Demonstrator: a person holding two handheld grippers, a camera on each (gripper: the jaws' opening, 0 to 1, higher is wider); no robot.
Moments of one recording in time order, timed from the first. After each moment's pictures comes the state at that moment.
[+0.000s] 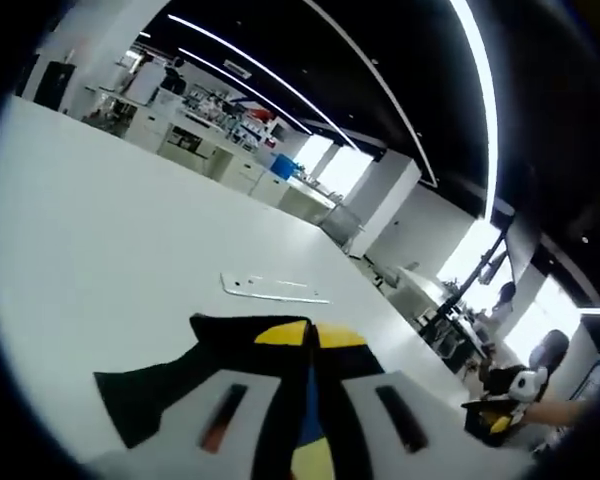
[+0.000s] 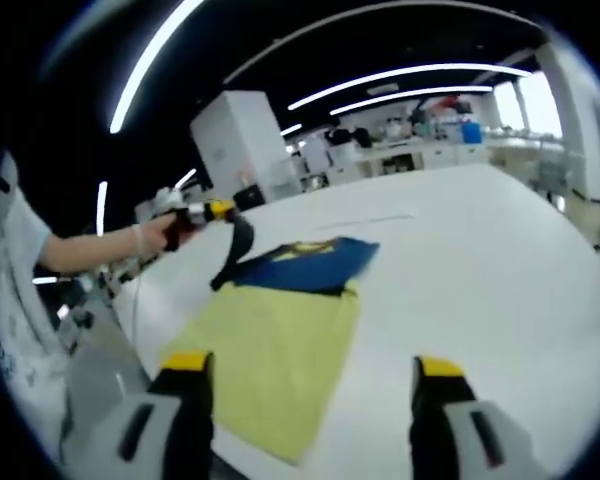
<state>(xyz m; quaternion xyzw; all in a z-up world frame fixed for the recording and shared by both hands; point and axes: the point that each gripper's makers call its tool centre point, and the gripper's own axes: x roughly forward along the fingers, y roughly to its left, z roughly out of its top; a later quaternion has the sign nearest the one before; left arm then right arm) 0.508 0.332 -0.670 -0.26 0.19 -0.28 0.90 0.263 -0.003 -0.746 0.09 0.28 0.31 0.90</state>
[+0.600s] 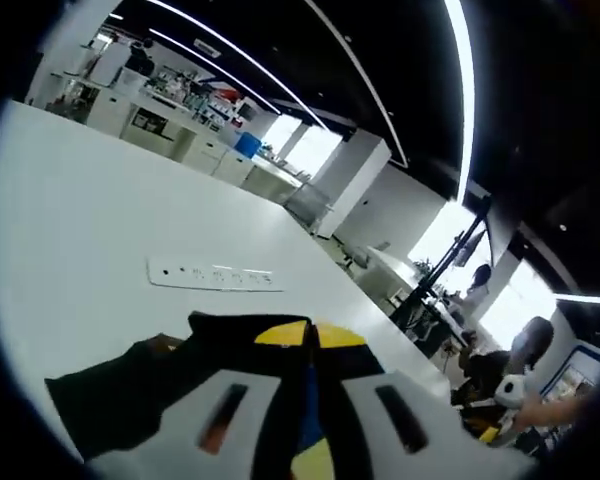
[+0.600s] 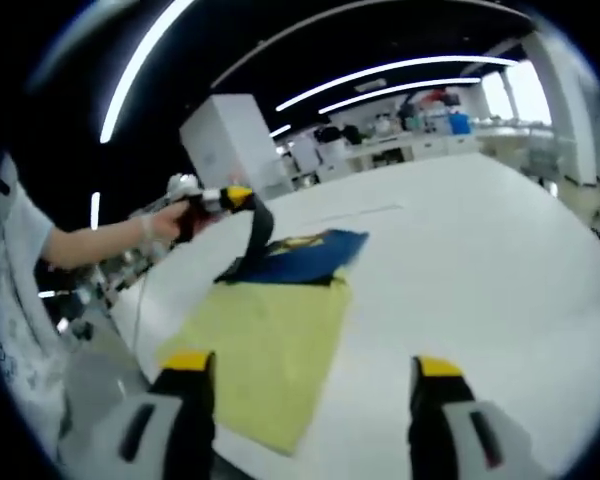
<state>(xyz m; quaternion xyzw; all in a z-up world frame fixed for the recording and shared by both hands) 0.520 0.246 -0.679 -0.25 0.21 -0.35 0.88 0.258 -0.013 -0.759 0.11 0.29 0.29 0.90</state>
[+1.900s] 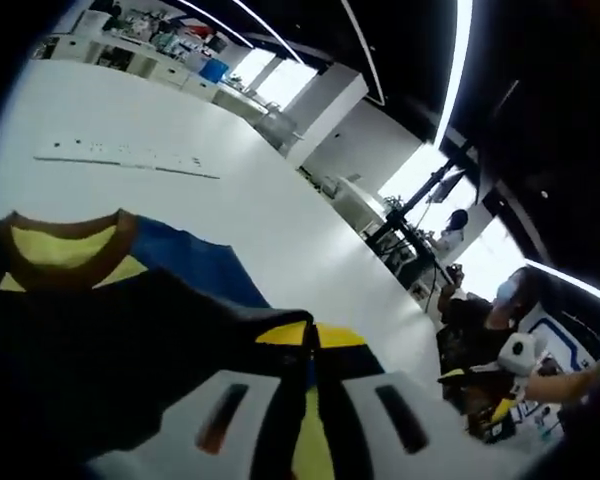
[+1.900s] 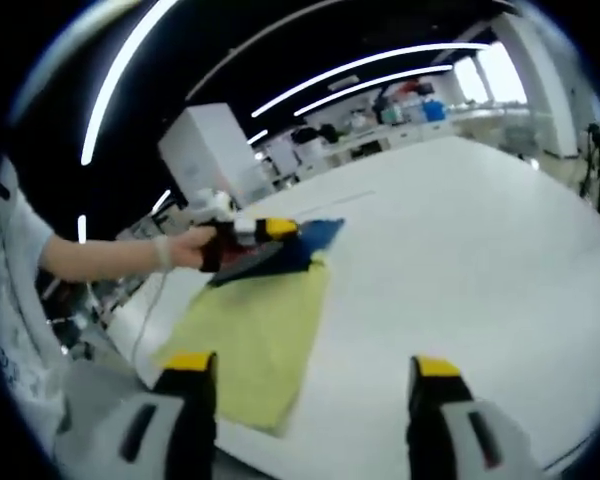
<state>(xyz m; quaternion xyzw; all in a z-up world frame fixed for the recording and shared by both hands) 0.474 0.087 -0.791 -0.22 0.33 -0.44 0.80 0.247 -0.035 -0.783 0.16 0.30 0.26 0.90</state>
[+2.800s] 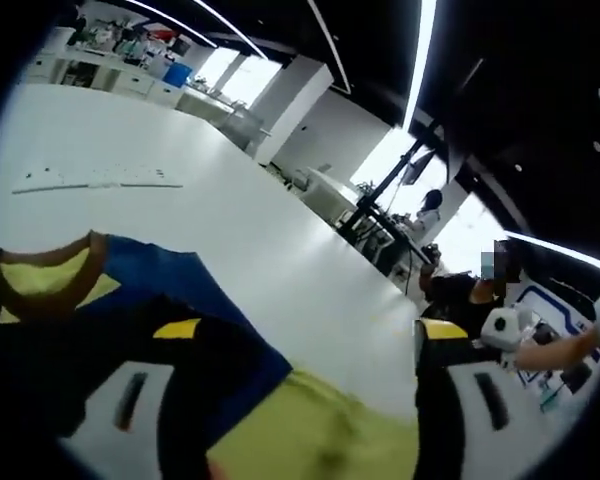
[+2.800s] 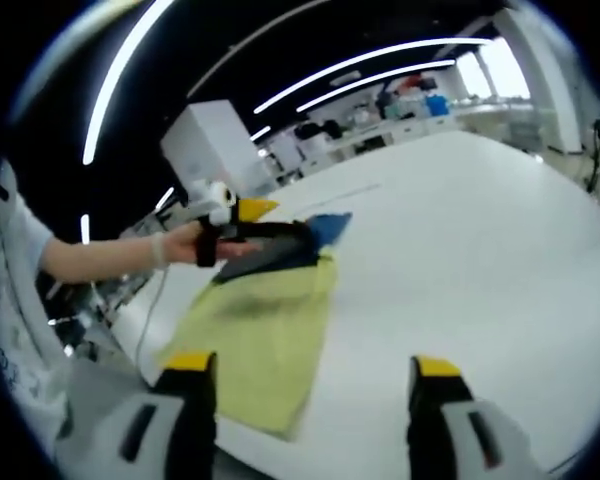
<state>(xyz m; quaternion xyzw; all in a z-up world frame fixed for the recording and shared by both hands) 0.445 0.084 -0.760 -0.19 0.29 -0.51 0.79 0.247 -0.017 -0.785 0.16 0.31 0.27 0.90</state>
